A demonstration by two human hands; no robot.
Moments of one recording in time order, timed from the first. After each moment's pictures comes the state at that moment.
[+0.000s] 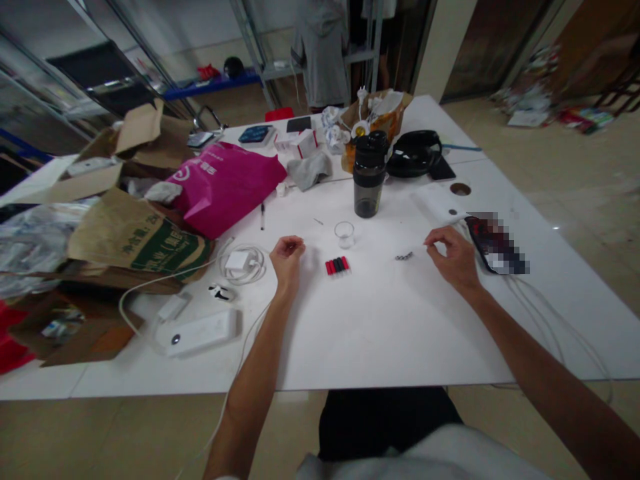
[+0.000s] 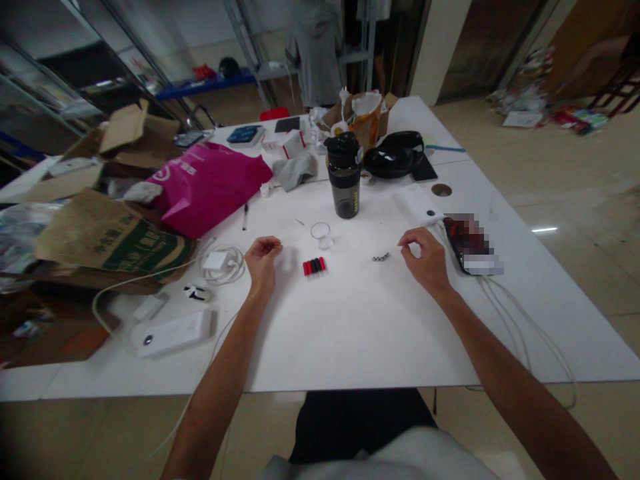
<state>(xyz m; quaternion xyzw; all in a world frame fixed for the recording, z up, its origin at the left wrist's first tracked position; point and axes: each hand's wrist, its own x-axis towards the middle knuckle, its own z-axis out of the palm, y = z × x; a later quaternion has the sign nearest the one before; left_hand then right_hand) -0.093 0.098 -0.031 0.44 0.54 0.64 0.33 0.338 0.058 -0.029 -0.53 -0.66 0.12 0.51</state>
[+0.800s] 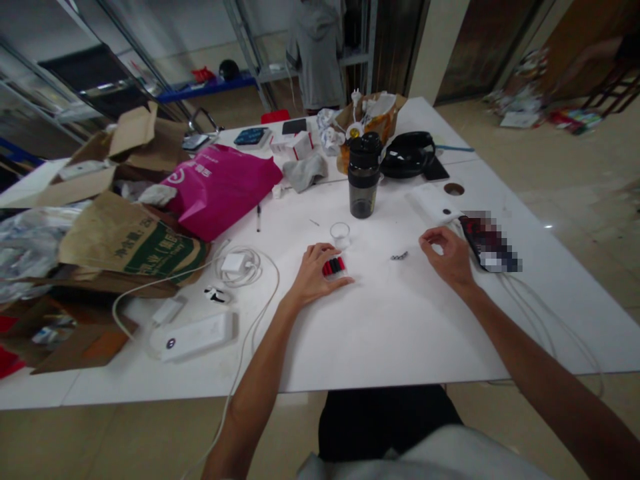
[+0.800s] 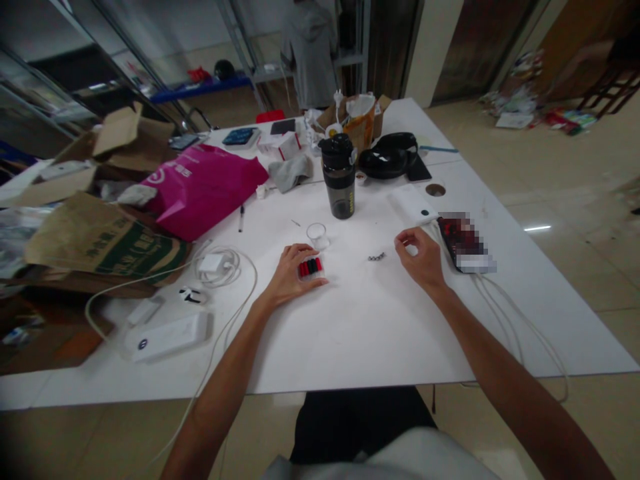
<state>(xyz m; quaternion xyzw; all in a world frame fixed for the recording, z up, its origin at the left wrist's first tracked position) -0.064 0.063 -0.020 0.82 0.44 0.30 0.20 0.336 0.058 -0.035 -0.58 -0.61 0.17 0.52</state>
